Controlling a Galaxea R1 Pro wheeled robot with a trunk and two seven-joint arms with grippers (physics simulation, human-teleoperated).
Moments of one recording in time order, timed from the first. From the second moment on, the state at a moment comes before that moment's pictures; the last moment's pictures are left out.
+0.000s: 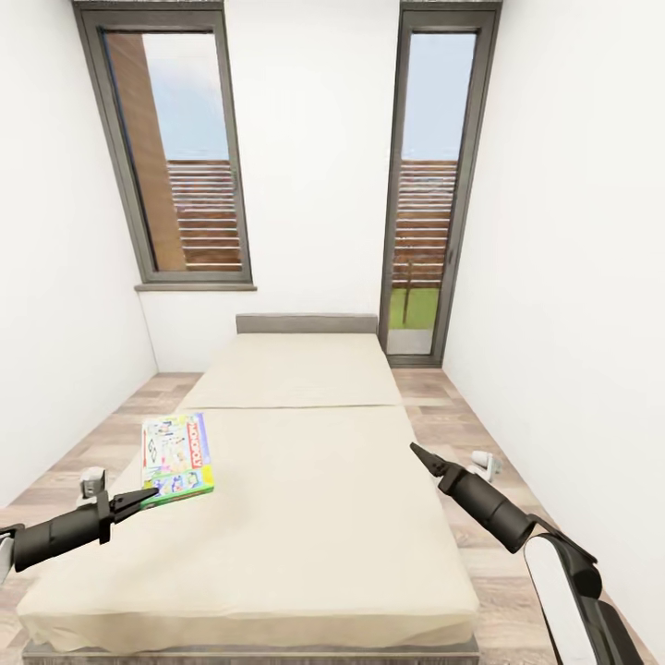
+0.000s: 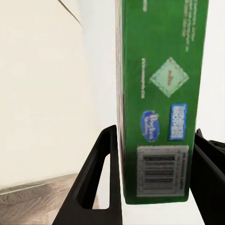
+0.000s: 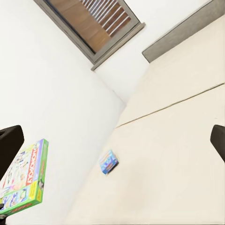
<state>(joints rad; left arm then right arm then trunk) -0.52 0.46 0.37 -0.67 0.25 0.91 -1.31 -0.23 0.00 -0.20 -1.53 -0.61 0.59 0.51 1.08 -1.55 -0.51</state>
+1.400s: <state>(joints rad) -0.51 0.47 0.29 -0.67 0.25 0.88 -1.32 -0.03 -0.18 -0.26 -1.11 -0.60 0.36 0.72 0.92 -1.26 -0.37</state>
